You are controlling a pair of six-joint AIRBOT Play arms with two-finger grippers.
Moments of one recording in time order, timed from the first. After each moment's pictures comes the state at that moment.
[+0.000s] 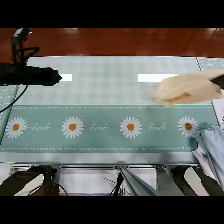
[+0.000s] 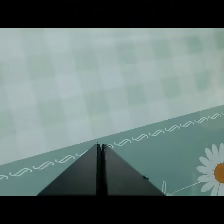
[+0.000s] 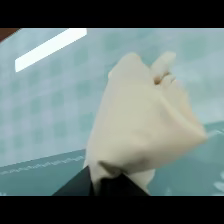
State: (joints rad) left arm -0.07 -1.06 1.13 1.12 -1.04 -1.35; right arm -0.57 -0.88 1.19 -0.95 1.43 1.50
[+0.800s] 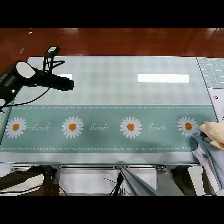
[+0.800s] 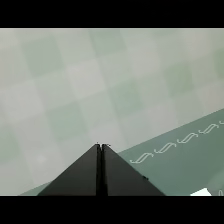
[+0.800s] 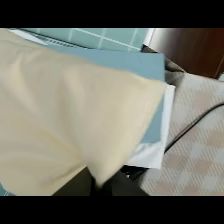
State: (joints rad) left arm -0.10 -1.34 1.12 1.12 -0.91 -1.18; right arm -1.35 -0.80 1.27 -1.73 1.84 1.54
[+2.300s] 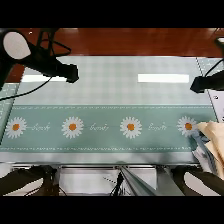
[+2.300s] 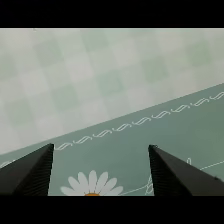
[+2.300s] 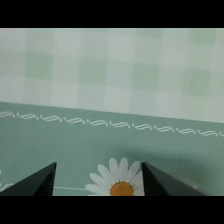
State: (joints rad) left arm -0.37 -1.27 1.48 1.56 -1.32 -1.64; right arm -0.12 -1.14 1.26 -1.56 1.34 1.38
